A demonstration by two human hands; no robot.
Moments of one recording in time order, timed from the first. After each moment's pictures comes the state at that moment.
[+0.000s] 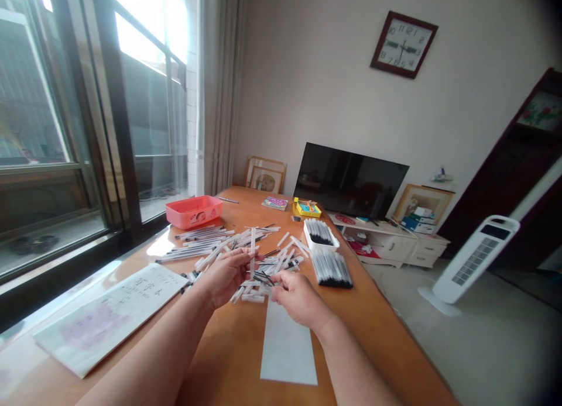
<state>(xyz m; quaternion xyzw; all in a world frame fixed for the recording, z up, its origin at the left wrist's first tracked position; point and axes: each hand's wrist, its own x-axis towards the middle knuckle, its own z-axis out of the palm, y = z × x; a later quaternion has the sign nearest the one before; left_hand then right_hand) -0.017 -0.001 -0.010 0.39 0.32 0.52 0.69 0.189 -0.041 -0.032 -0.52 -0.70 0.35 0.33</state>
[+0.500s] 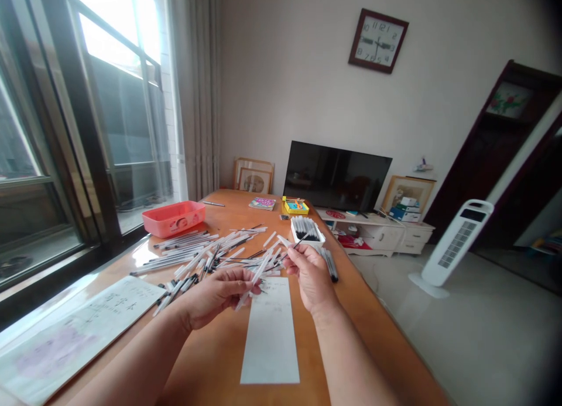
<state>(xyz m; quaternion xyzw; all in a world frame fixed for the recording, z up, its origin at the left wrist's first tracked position) -0.001 -0.026 -0.007 0.55 0.31 0.33 0.70 0.223 -0.040 0.008 -0.40 -0.43 0.46 0.67</state>
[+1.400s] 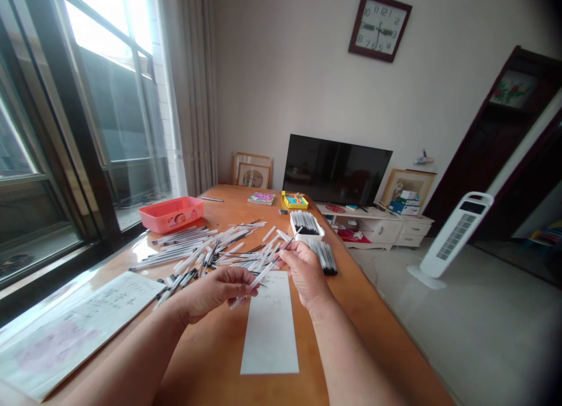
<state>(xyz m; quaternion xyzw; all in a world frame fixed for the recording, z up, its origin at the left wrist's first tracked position) -0.003 -0.029 -0.002 0.67 0.33 0.25 0.61 0.214 -0.044 0.008 -0.42 -0.46 0.46 0.63</state>
